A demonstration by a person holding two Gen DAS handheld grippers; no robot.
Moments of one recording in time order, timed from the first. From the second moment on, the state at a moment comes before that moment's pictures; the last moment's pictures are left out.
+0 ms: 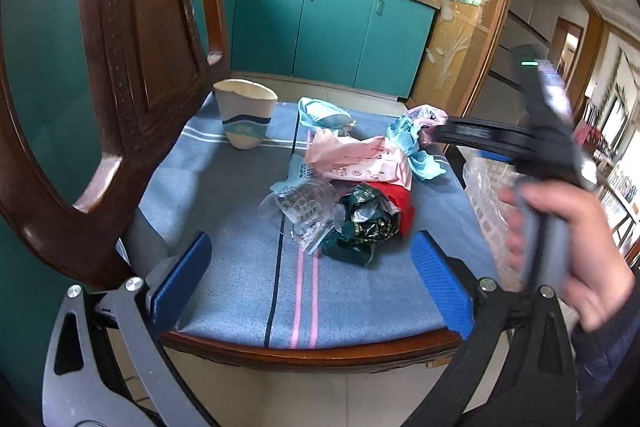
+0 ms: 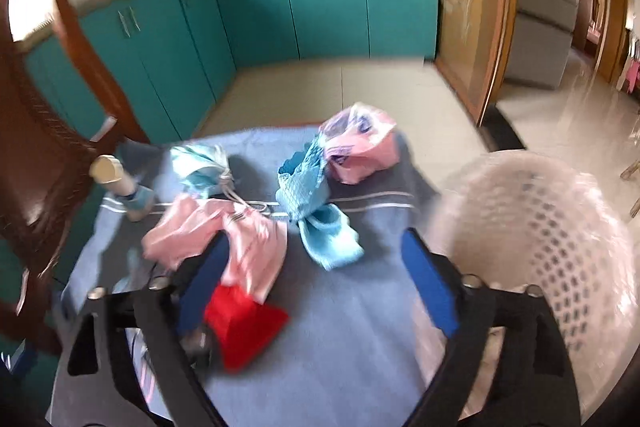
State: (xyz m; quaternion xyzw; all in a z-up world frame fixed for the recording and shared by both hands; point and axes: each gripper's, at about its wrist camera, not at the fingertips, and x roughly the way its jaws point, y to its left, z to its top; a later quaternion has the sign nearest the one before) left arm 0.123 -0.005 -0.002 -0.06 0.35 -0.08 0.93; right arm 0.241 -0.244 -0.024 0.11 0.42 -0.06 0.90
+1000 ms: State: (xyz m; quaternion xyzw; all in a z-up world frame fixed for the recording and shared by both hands) left arm 0.287 -0.071 0.024 -0.02 0.38 -0.12 0.92; right arm 0.099 -0.278 0.006 0.23 0.30 0.02 0.92
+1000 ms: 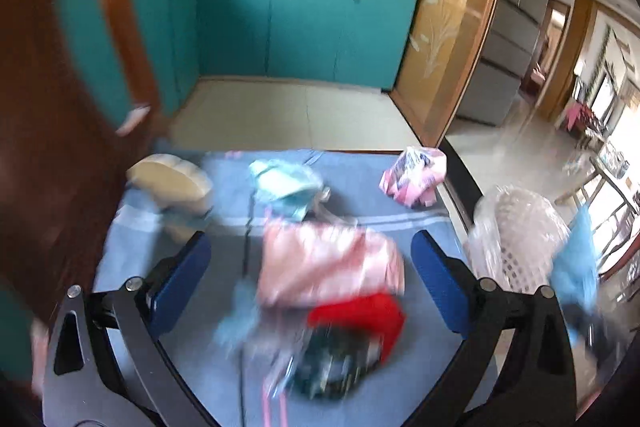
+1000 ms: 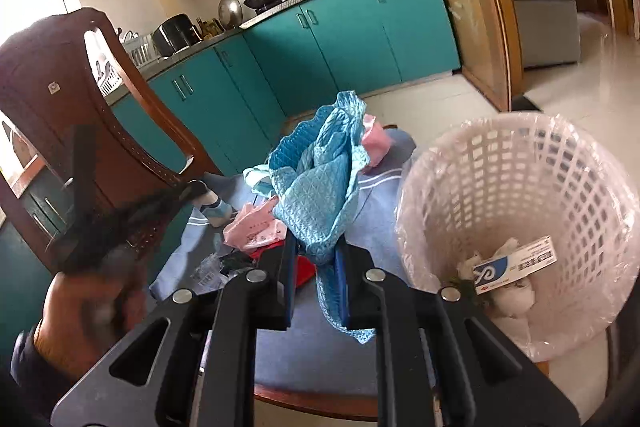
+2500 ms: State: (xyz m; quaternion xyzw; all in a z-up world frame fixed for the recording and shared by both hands) left arm 0.097 -0.009 0.030 0.00 0.30 -0.13 0.95; right arm 0.061 -0.236 0.014 0.11 0.31 0.03 0.95
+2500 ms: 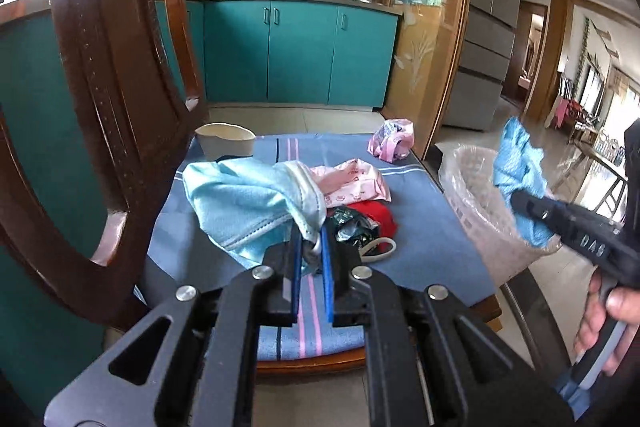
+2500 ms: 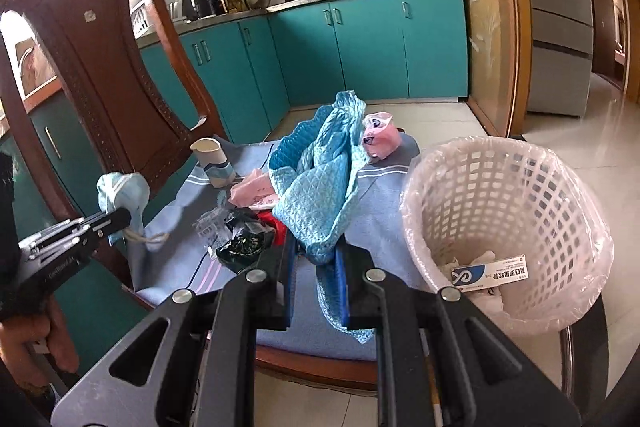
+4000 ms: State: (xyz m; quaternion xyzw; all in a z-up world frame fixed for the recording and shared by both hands) left arm 0.099 -0.017 0.031 0.00 0.31 -0.13 0.94; right arm 0.062 -0.248 0.015 0.11 0.30 0.01 0.95
